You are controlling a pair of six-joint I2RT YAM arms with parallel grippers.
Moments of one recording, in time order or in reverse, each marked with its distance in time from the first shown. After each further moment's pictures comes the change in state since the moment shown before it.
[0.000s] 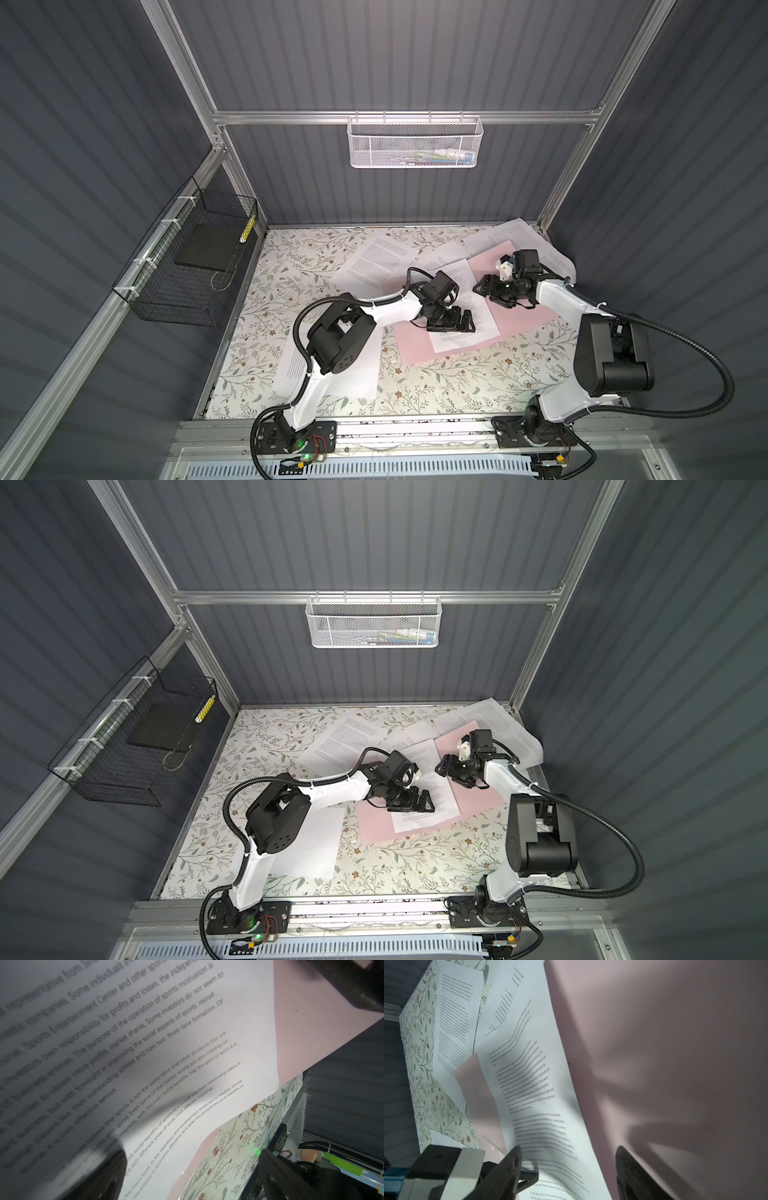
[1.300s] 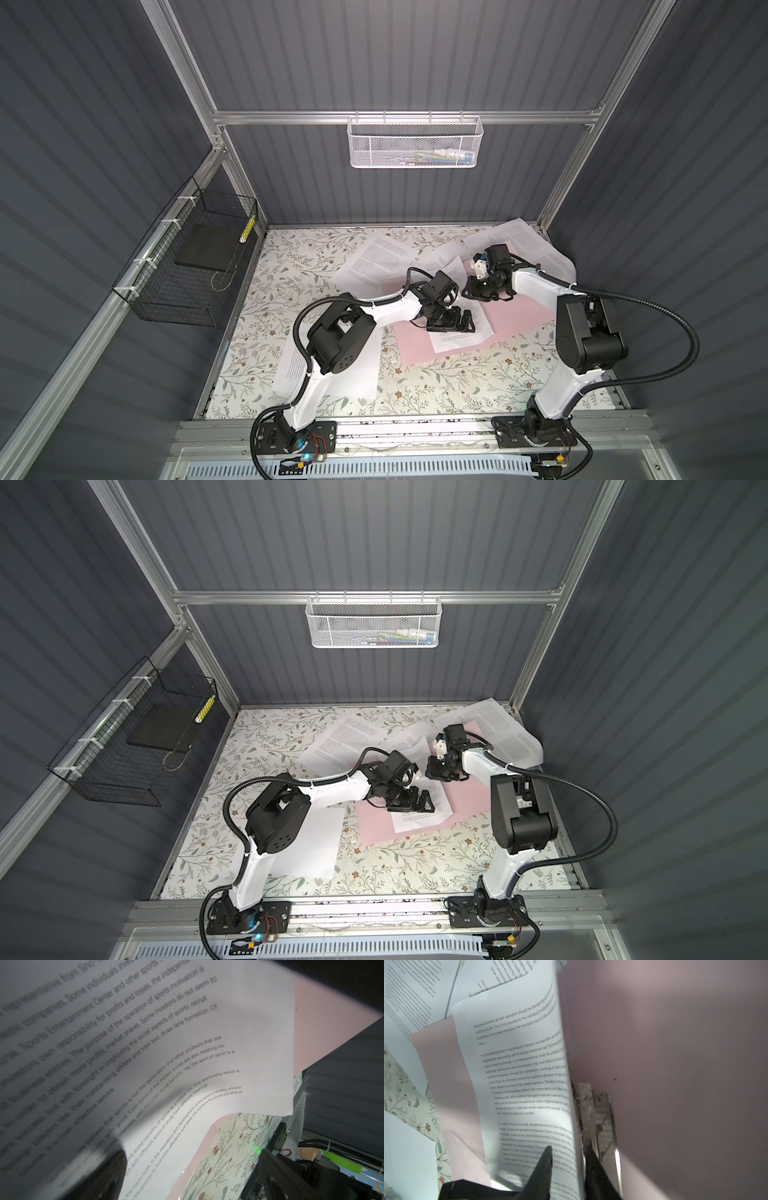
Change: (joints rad) left arm 0.000 0.001 0.000 0.000 0.010 0.006; right arm 0.152 0.164 0.143 -0.068 0.127 -0.137
